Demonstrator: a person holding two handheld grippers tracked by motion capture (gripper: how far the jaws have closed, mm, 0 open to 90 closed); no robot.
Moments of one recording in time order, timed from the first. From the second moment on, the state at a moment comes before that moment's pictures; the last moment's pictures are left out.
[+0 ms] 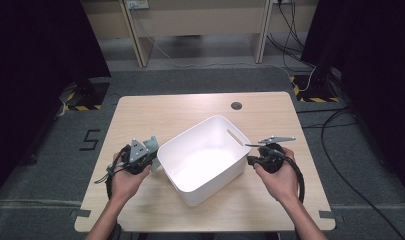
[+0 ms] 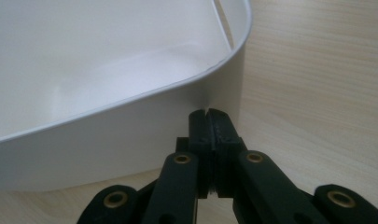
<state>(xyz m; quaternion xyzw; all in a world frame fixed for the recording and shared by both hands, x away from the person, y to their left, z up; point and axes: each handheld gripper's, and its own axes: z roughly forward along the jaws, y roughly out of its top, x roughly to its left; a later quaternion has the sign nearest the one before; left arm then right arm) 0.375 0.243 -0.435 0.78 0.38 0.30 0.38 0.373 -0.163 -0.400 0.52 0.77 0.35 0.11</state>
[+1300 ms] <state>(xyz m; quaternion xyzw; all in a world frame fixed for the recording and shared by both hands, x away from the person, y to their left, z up) 0.379 0.188 -0.430 0.80 0.36 0.31 0.36 0.423 -0.124 -0.389 0.53 0.75 0.38 0.12</state>
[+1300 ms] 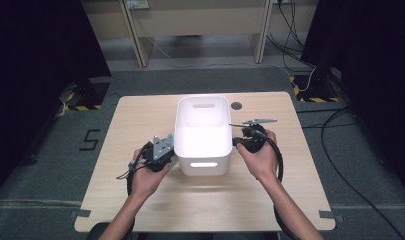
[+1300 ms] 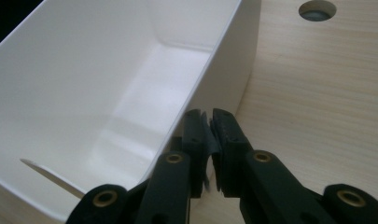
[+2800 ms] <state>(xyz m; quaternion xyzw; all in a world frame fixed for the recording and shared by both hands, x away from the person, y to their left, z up) 0.338 0.161 -0.441 0.83 0.33 0.25 0.37 0.410 -0.109 -0.388 0.51 0.75 0.39 0.14</state>
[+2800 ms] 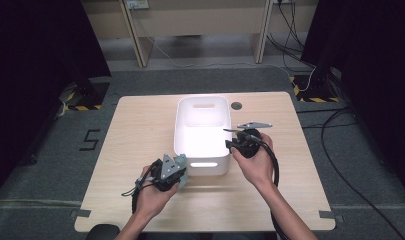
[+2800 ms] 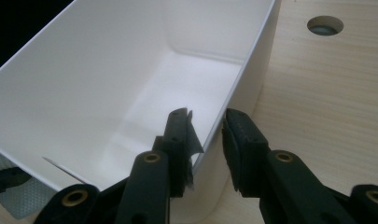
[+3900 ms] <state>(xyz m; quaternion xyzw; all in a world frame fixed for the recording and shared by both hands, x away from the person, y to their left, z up) 0.344 0.151 -0.476 0.83 0.35 0.23 0.36 0.408 -0.106 -0.389 0.51 0.75 0.39 0.15</state>
